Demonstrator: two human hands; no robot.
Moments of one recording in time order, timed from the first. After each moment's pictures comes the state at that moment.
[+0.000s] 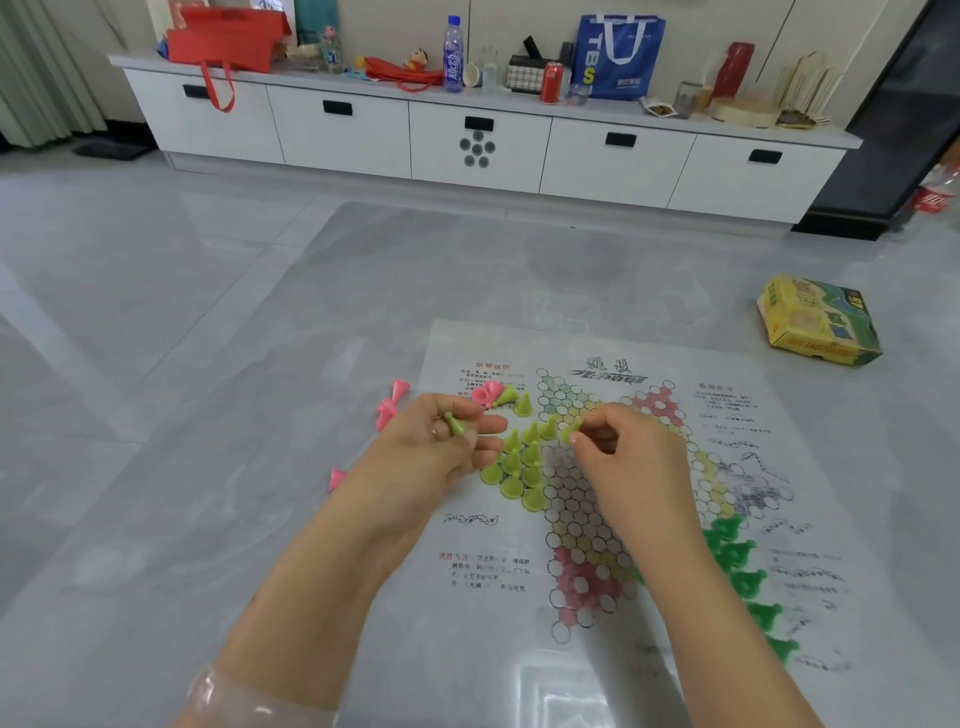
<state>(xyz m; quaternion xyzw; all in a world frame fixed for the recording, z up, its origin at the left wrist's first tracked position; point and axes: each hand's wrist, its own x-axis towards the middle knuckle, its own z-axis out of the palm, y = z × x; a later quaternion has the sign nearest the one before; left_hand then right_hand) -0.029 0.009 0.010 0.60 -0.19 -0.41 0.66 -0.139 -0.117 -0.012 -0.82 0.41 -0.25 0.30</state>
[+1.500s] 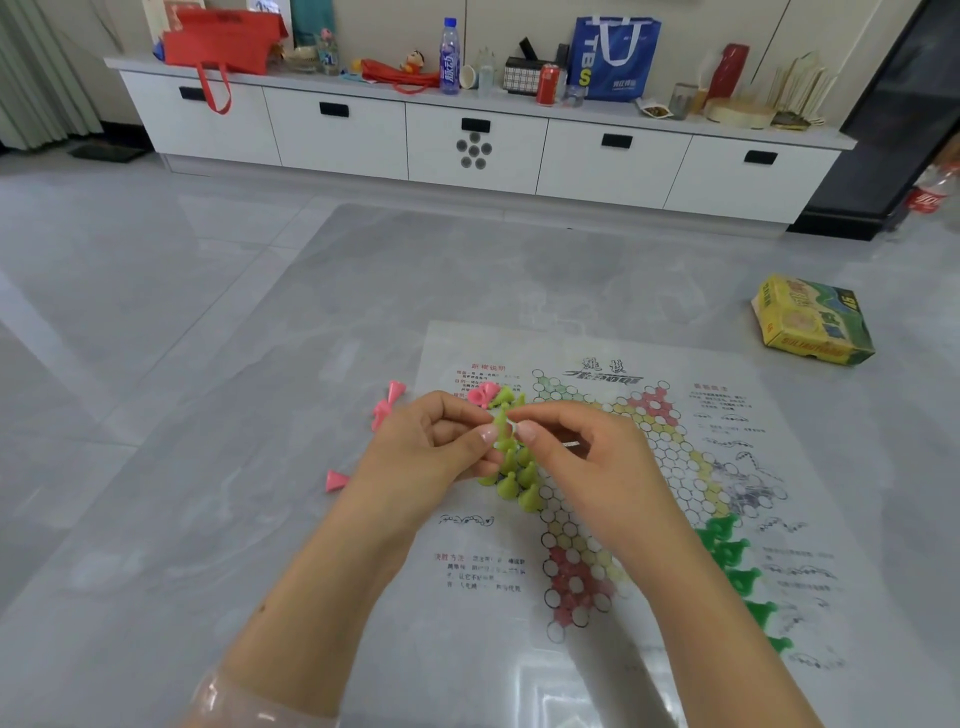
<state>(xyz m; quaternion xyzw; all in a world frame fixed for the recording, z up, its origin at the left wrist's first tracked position) -0.034 0.008 0.013 0.63 -0.21 -0.36 0.65 -0.137 -0.094 0.012 -0.80 0.24 -0.25 0.49</state>
